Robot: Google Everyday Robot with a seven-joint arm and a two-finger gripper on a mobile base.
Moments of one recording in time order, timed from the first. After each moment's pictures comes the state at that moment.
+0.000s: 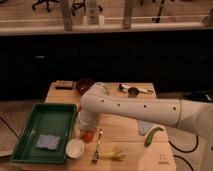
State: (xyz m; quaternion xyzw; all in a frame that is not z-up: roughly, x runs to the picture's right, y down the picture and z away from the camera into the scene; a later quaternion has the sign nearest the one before) arm -0.107 0.216 0.676 -0.09 -0.42 -0.75 0.51
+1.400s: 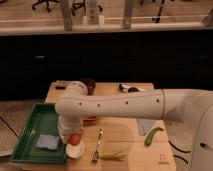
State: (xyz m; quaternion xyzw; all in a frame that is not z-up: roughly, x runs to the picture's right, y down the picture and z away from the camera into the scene) arm -0.163 0.217 0.635 -0.10 -0.40 -0.77 0.49
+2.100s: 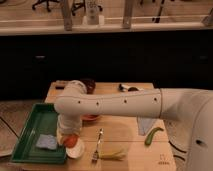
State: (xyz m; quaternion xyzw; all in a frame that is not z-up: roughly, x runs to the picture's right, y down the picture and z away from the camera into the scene) arm -0.166 0.218 0.636 -0.11 -0.41 -0.76 0.49
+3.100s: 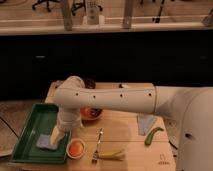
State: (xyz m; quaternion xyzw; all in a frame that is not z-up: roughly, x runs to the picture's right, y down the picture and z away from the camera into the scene) arm -0.163 0.216 0.633 -0.15 -0.43 -0.75 0.48
